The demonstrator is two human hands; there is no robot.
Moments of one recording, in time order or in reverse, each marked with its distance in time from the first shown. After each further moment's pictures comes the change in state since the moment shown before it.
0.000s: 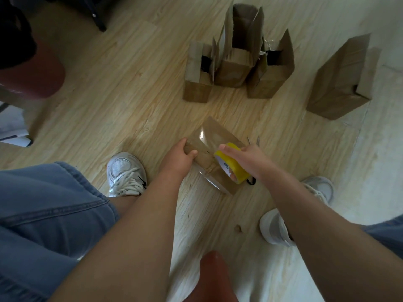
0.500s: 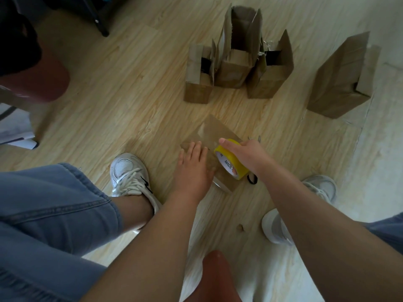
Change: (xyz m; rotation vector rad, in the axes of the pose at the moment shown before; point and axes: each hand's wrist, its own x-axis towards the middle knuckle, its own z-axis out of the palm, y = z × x) left_hand -0.033 -0.005 0.036 0.698 0.076 0.366; right_hand 0.006 -0.005 0.001 -0.071 0.126 0.019
